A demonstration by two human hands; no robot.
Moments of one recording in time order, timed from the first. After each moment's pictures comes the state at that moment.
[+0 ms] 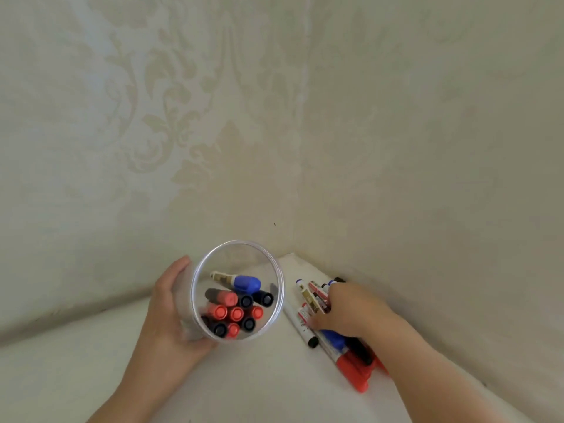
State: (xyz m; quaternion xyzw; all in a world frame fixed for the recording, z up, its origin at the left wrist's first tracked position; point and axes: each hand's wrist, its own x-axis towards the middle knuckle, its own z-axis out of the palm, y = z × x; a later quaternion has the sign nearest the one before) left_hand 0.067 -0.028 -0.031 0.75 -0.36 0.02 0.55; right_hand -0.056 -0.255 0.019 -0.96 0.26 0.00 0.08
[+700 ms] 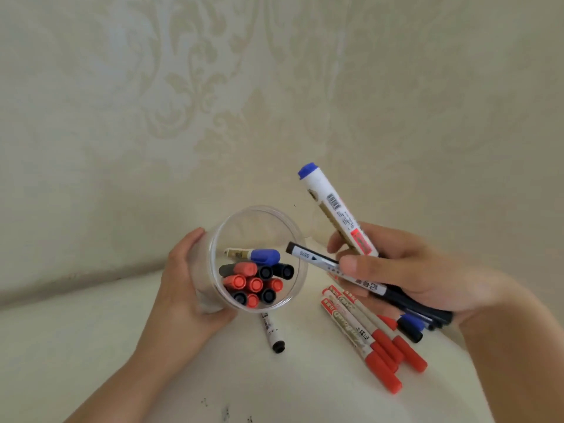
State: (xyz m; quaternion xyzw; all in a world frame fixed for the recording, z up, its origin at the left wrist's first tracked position) left_hand 0.069 -0.028 -0.033 0.73 -0.33 0.09 0.59; right_hand -0.097 -0.233 0.091 -0.78 -0.05 0.04 0.62
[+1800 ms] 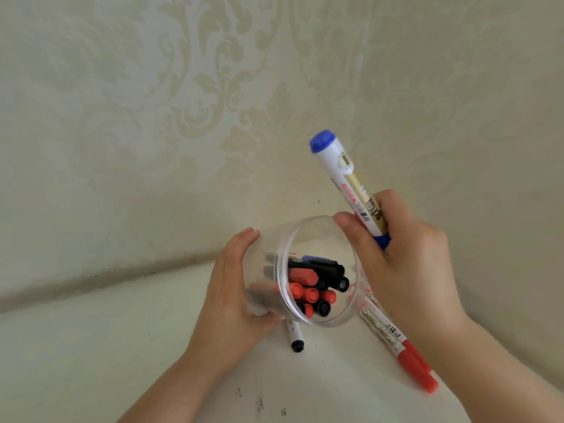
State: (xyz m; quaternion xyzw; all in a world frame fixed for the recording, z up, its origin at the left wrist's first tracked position) left_hand 0.040 -0.034 -0.028 0.75 -0.40 0.18 0.50; right_hand -0.075 -0.180 0.070 -0.86 0.05 -0.46 0.24
